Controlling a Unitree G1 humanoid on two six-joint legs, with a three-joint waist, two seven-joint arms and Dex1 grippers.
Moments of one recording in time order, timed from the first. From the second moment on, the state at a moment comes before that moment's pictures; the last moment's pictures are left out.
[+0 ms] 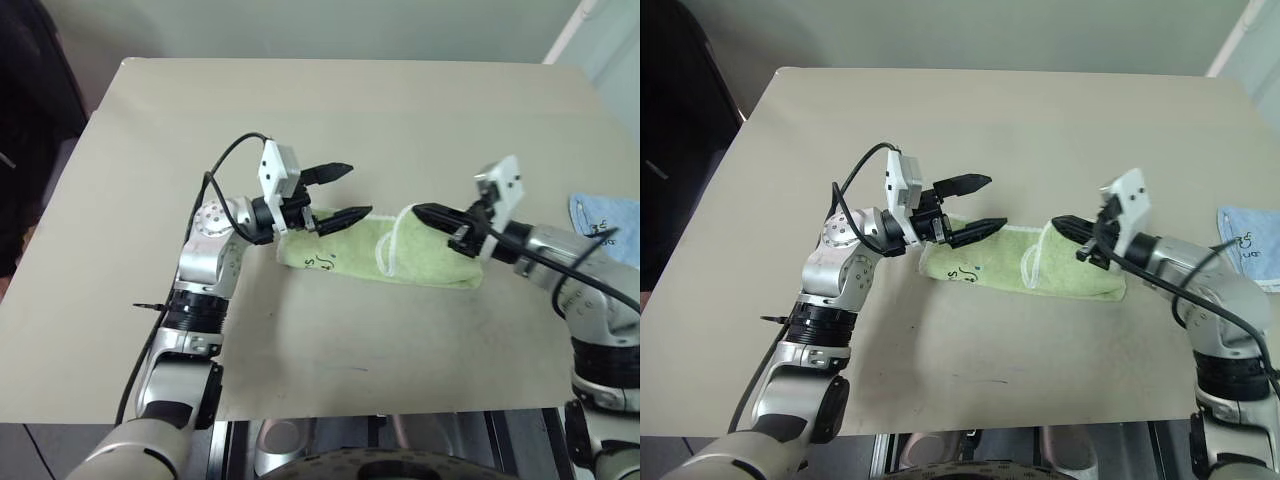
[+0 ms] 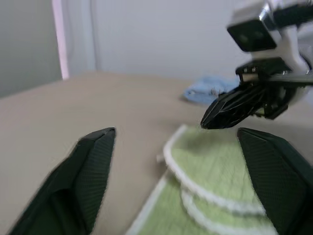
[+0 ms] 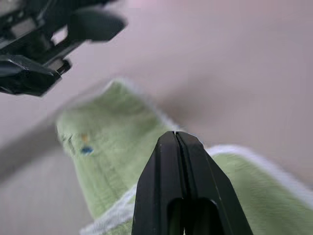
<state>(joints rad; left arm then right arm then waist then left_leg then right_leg) -0.61 0.31 -0.02 0.19 -0.44 0.20 -1.08 -0.31 -0.60 -0.18 -0.40 0.68 0.88 0.61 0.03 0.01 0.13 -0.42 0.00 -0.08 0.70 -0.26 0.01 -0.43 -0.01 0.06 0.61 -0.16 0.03</state>
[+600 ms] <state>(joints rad) -0.65 0.14 -0.19 0.35 -0.35 0.11 -1.15 -0.22 -0.44 -0.22 -0.36 0.56 0.64 0.43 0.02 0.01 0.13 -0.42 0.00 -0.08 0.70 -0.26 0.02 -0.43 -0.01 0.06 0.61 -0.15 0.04</state>
